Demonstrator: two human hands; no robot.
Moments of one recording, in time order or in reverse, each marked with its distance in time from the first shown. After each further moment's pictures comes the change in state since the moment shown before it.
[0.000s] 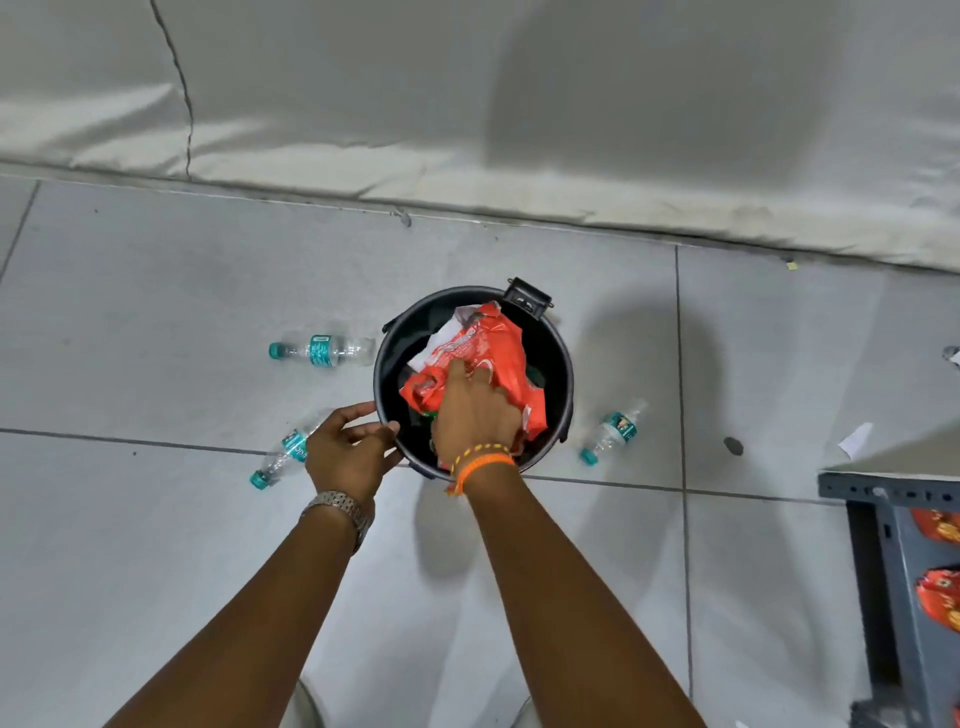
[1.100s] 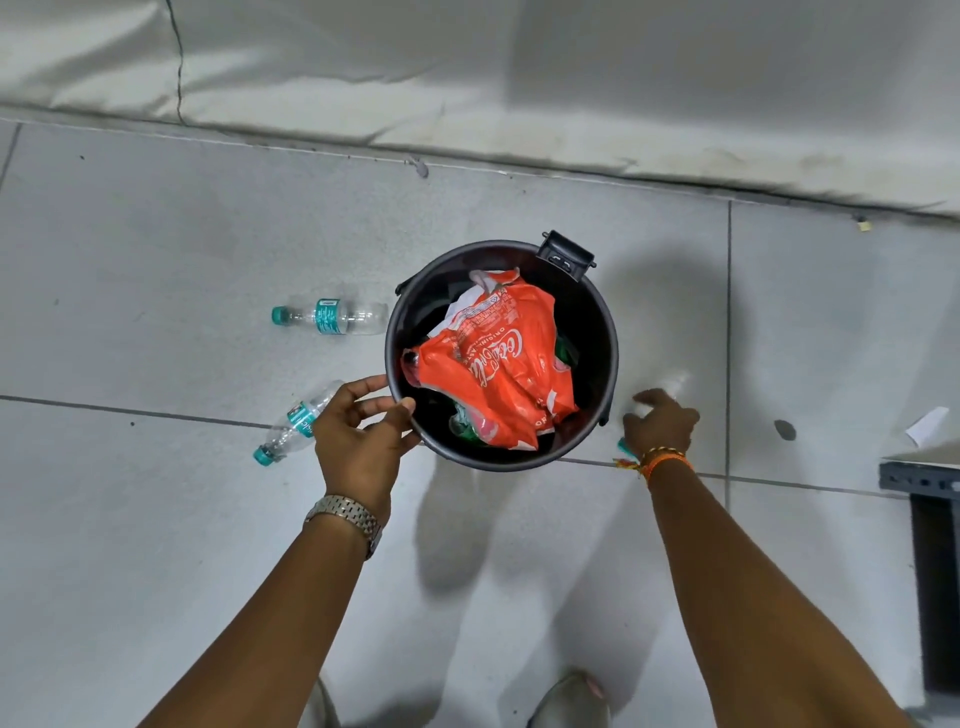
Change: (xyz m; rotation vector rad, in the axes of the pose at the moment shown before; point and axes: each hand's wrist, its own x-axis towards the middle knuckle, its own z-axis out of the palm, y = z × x) left_hand 0.016 -0.026 -0.001 -0.031 -0.029 0.095; right_hand 0.058 0.213 0.072 0.456 0.149 0.543
